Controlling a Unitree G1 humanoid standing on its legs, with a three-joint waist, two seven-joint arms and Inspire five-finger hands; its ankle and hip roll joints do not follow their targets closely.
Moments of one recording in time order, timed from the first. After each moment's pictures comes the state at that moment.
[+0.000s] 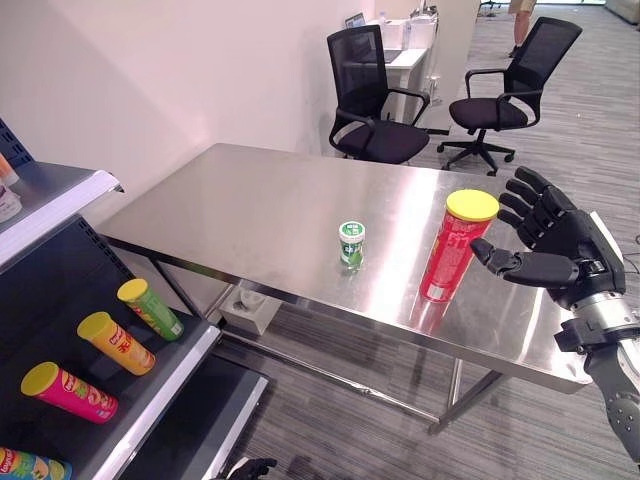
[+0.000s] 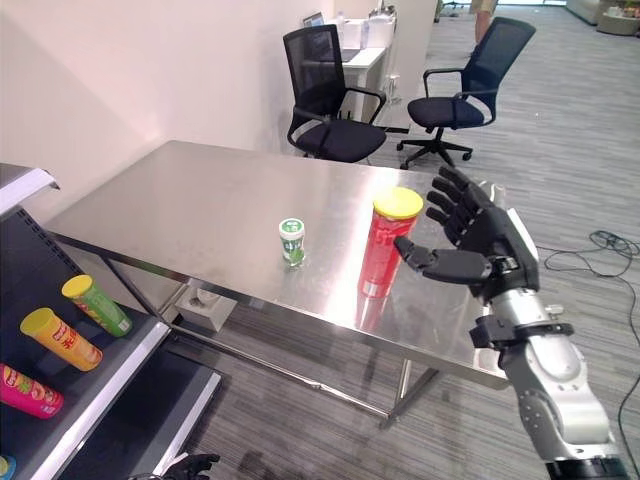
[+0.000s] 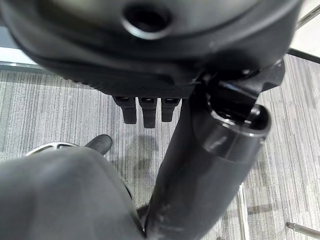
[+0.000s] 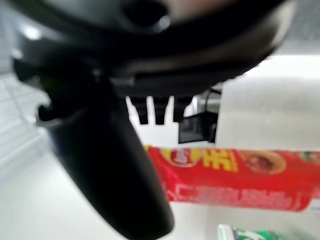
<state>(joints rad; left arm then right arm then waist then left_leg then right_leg) -0.01 0.15 -0.25 1.26 0.10 -0.08 -0.03 0.06 -0.84 -0.14 -0.12 0.81 -0.15 0.07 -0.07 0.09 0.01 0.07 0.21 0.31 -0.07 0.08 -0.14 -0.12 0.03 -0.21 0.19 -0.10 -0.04</state>
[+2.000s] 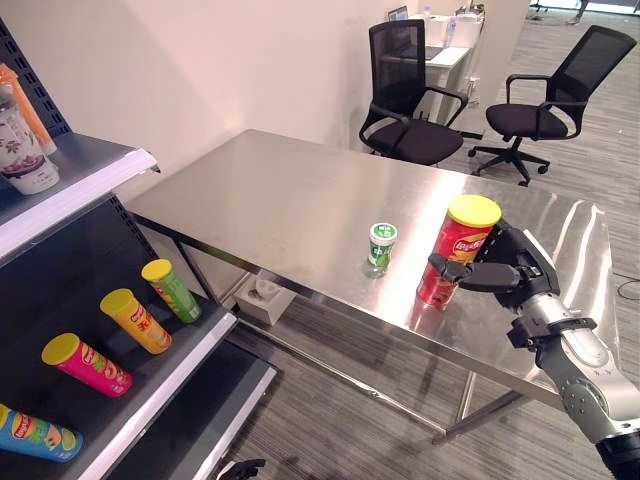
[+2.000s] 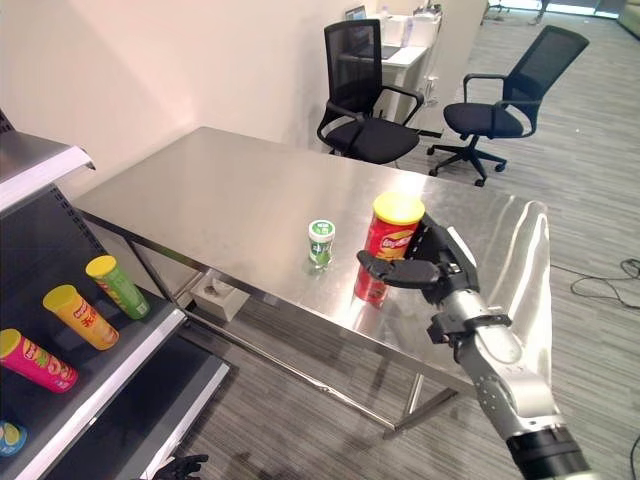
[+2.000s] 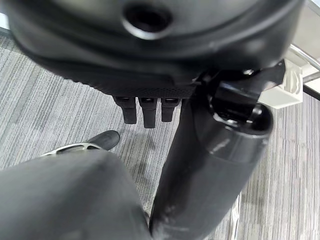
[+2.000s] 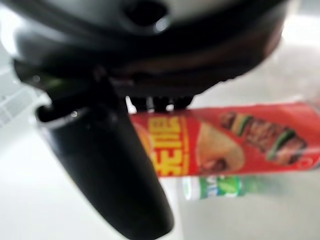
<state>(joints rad) 0.02 0.17 -0.19 1.24 0.00 -0.08 -0.03 -0.13 -0.82 0.11 0.07 0.85 -0.10 0.06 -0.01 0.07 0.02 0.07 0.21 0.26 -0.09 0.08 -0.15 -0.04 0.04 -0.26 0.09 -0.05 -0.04</state>
